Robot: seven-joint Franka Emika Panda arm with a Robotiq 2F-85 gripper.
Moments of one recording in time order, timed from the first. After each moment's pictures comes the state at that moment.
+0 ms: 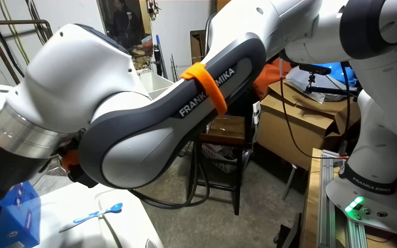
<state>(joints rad) 0.48 0.74 0.41 -1.37 -0.24 2.91 -0.30</state>
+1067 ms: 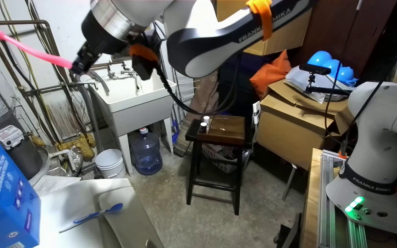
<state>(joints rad) 0.96 0.23 -0.50 -1.76 -0.69 2.84 0.45</state>
